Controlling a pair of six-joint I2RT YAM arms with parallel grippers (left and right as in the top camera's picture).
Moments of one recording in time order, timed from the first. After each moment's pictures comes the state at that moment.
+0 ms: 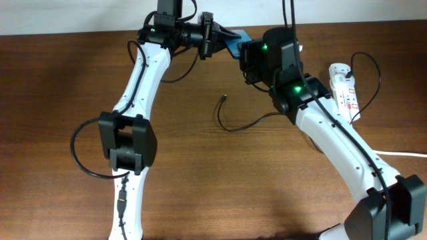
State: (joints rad) left arm -0.26 2.45 2.39 -0.59 1.22 -1.42; right arm 0.37 1.66 1.42 -0.21 -0.06 1.74
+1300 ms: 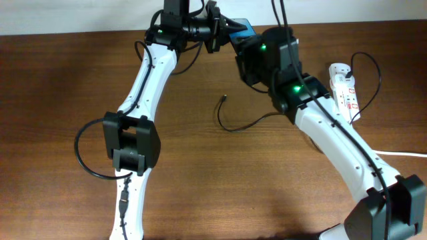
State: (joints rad) left arm -0.28 2.45 2.39 -0.43 1.09 -1.40; right arm 0.37 1.66 1.43 -0.24 -0.09 1.54
